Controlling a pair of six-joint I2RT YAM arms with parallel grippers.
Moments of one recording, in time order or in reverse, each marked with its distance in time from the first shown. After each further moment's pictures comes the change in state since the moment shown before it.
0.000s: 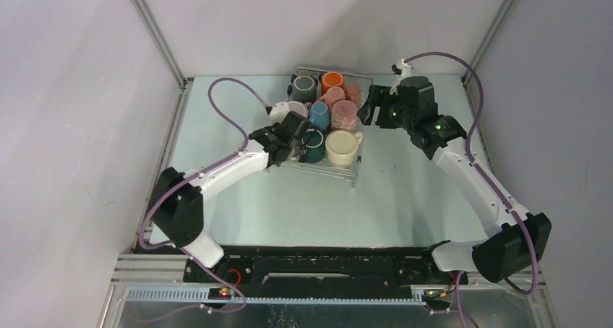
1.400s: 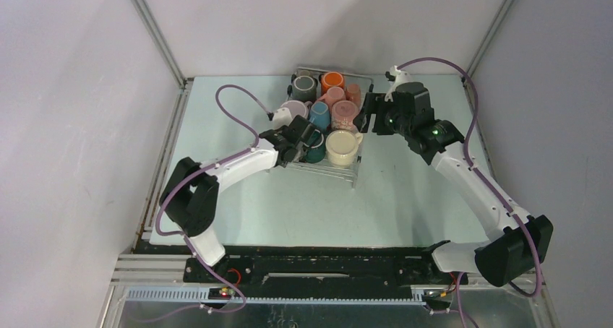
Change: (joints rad) left arm 0.005 0.115 -0.001 0.036 -0.016 -0.140; right arm 0.037 -0.029 -0.039 -0.013 -0.010 -0.020
